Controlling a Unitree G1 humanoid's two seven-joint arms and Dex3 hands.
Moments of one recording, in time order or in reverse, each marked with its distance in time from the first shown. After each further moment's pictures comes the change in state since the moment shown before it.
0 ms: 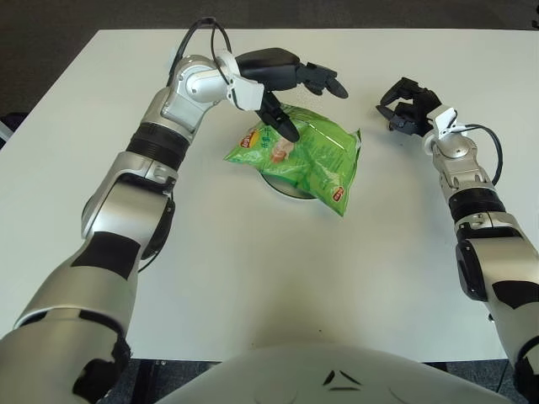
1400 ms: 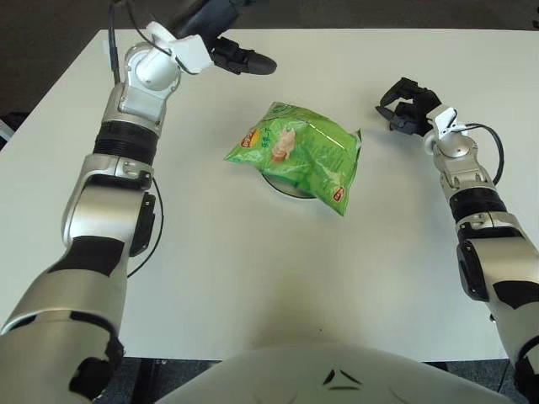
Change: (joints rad) left arm 0.040 0.062 0.240 0.140 -0.037 -0.107 0.394; right arm 0.004 -0.007 0.008 -0.008 -0.007 0.007 0.000
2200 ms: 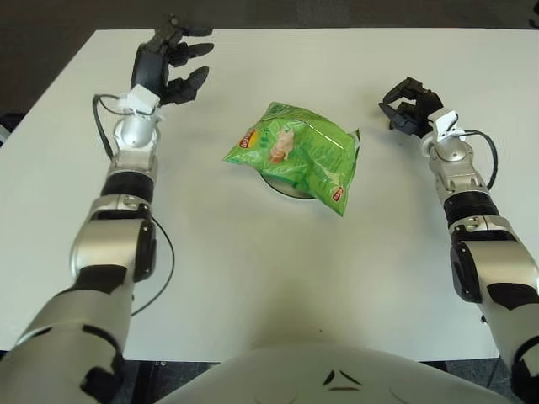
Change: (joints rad) left arm 0.286 -0.089 0.216 0.130 -0.260 0.003 0.164; right arm 0.019 0.043 -0.075 0.004 0.015 -0.017 -0.057
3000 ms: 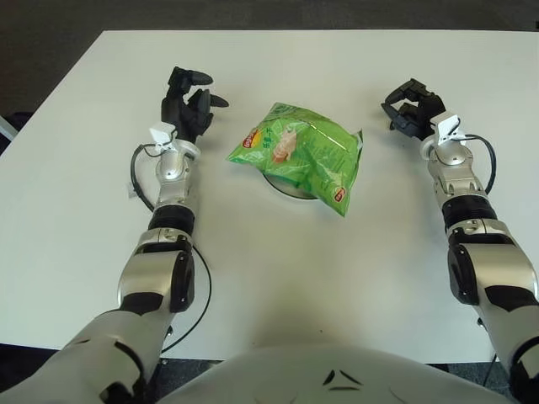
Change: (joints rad) left arm 0.104 -0.228 0.079 -0.104 -0.082 0.269 0.125; right arm 0.018 0.022 -0.033 0.001 0.001 -0.031 -0.009
